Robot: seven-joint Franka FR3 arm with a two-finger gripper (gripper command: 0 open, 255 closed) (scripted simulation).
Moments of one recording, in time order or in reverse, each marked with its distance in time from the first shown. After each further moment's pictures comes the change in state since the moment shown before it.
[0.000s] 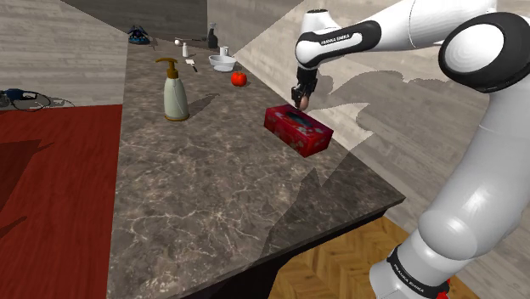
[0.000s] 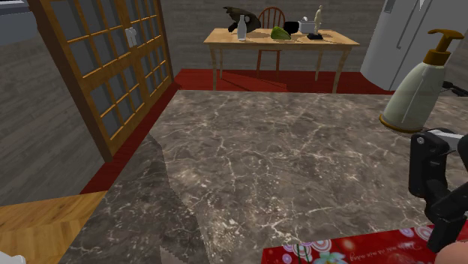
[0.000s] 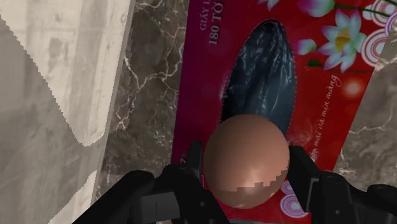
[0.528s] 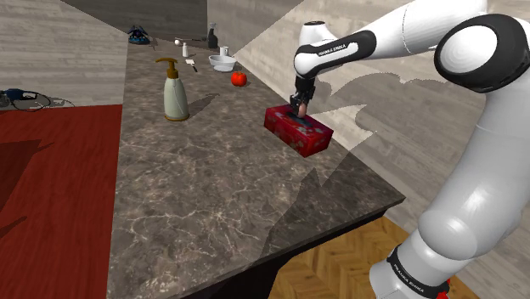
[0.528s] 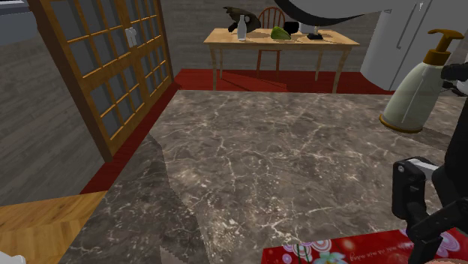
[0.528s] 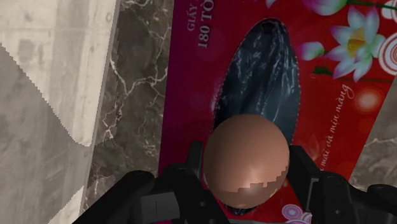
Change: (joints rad) arm -0.001 0.019 -0.003 -0.059 -0.010 0.076 0.017
